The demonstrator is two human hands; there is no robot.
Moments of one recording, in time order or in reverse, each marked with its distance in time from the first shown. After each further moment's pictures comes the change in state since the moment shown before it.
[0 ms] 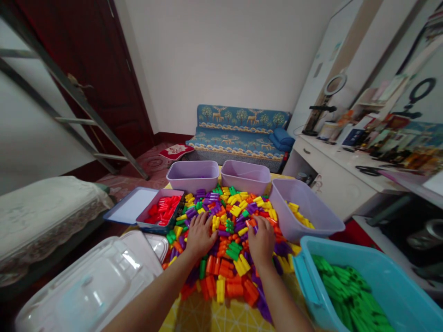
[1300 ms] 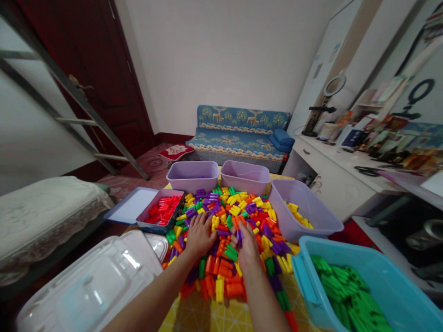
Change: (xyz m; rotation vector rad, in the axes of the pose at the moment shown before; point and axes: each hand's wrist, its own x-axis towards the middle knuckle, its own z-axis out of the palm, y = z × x) left_hand -0.001 0.001 -0.001 0.015 -0.005 -0.001; right_hand -0.011 -0.082 -0.018 1.478 -0.277 0.883
